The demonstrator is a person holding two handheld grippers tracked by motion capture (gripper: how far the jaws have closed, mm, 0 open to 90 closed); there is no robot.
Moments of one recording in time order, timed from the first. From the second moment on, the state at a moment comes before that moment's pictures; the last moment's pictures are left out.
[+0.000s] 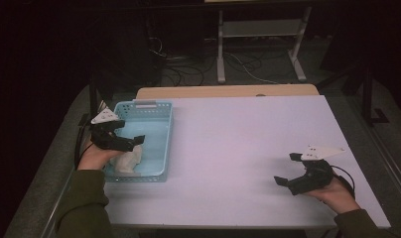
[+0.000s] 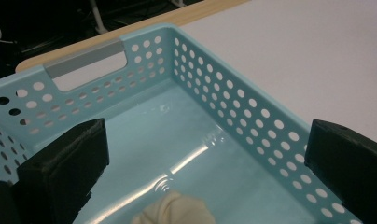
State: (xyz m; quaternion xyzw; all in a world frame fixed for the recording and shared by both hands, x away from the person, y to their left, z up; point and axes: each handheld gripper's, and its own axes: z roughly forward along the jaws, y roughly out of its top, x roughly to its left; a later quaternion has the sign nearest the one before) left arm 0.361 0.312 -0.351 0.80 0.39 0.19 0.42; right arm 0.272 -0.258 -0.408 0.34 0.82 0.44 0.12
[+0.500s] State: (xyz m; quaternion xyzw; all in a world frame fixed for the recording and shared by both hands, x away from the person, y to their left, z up) left arm 0.360 0.317 -0.357 0.81 0.39 0.19 0.40; right arm 0.272 -0.258 -0.408 0.34 0.82 0.44 0.12
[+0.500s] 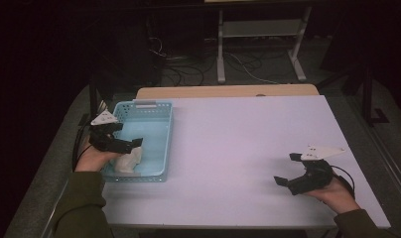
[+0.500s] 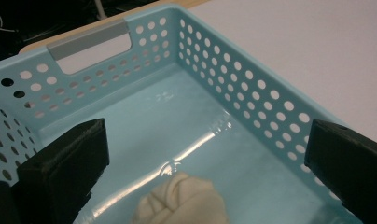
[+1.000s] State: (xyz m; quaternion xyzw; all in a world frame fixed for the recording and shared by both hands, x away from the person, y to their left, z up) left arm 0.357 0.322 -0.366 0.82 0.39 0.18 0.36; right arm 0.272 -0.258 -0.408 0.34 0.82 0.44 0.12
